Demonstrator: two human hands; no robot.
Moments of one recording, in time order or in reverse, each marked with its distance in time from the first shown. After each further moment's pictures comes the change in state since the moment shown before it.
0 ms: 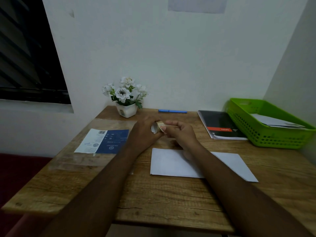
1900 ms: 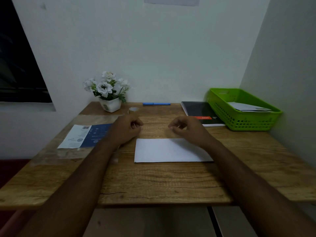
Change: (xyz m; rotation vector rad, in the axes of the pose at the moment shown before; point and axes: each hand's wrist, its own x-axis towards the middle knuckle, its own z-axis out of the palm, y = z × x) left_hand -0.012 0.016 -0.021 -0.036 -0.232 -0.161; right_hand -0.025 -0.002 -0.089 -0.731 -0.101 -0.341
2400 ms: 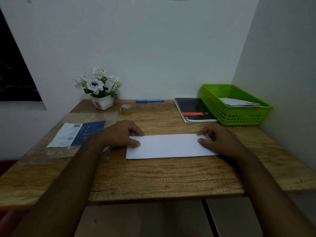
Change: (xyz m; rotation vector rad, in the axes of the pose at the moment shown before) left_hand -0.003 0.005 -0.005 0.011 -0.547 -0.035; right_hand -0.074 0.057 -0.063 -0.261 0.045 0.255
